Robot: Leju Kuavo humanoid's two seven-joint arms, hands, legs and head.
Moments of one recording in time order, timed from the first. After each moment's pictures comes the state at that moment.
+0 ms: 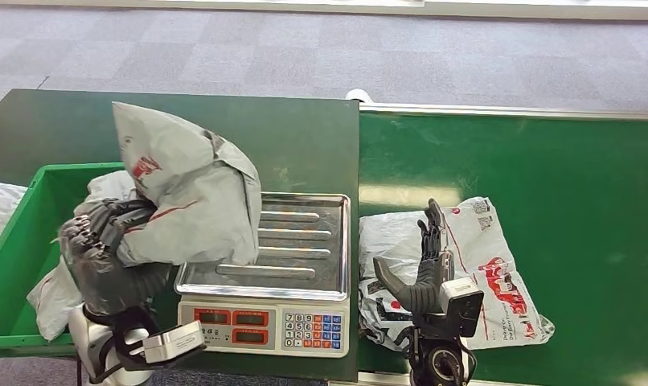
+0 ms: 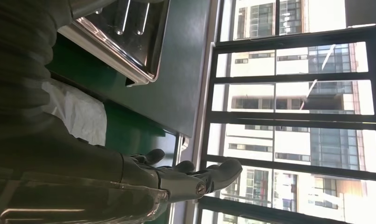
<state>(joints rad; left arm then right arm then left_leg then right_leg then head) -0.06 -0.19 -0.13 -1.87 -0.95 0.69 -0.70 -0.05 0.22 0.22 -1.34 0.10 -0.02 -0.58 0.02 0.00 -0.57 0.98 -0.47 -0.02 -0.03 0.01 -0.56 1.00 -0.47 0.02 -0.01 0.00</state>
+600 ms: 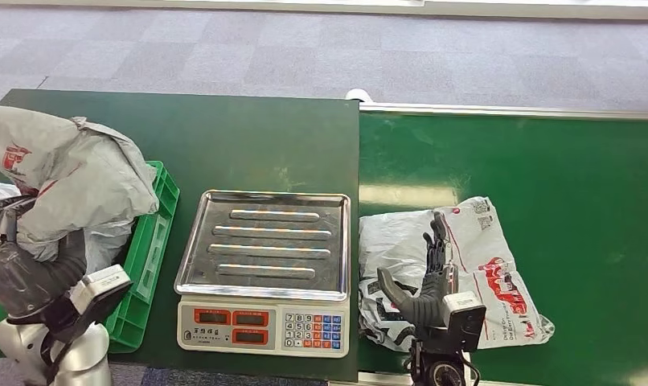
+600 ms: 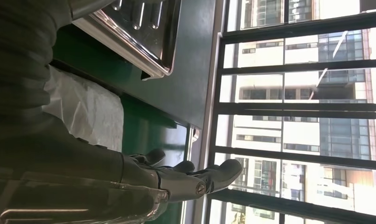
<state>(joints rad) -0.11 -0.31 0.30 -1.84 -0.97 0.69 -0.69 0.02 0.22 0.22 -1.37 0.10 -0.07 -0.58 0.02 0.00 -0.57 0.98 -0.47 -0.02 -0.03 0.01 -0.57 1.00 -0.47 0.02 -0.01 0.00</state>
